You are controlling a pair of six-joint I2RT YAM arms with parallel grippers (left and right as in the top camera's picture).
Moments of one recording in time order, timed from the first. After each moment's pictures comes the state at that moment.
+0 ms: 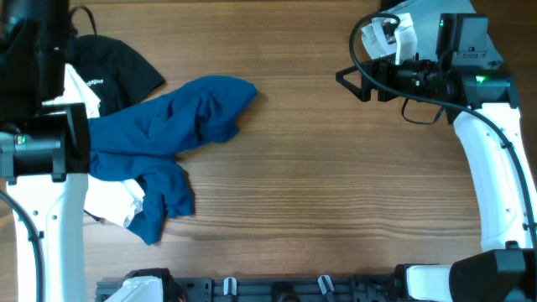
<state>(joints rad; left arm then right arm) 0.04 1.30 1.57 0.21 0.24 -0.92 0.00 1.54 1.45 -0.81 -0.73 -0.11</state>
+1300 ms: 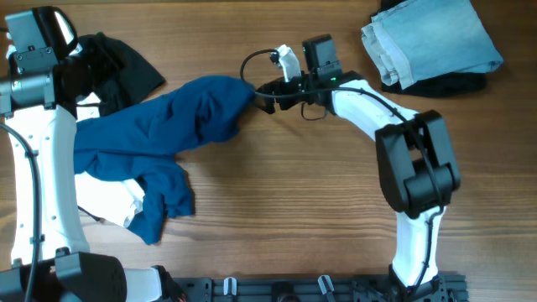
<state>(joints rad) 0.22 1.56 1.58 -0.86 0.13 -0.43 0.37 2.17 1.46 -0.16 -0.67 0.03</state>
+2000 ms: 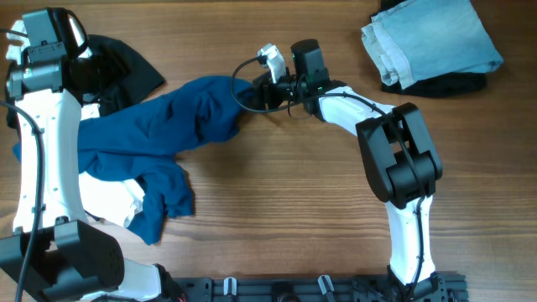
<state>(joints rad) 0.22 1.66 1.58 -0.89 0.13 -0.43 0.41 2.27 1.46 0.10 -0.73 0.02</state>
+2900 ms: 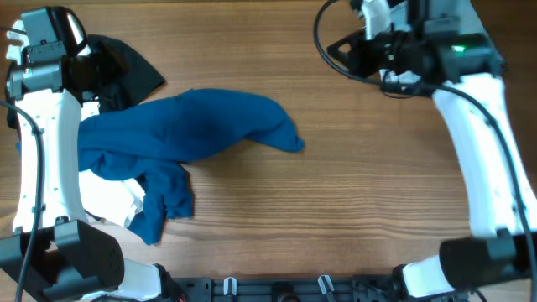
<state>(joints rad) 0.22 1.66 1.58 -0.86 0.13 -0.43 0.15 1.66 1.79 -0.96 -0.59 -0.14</state>
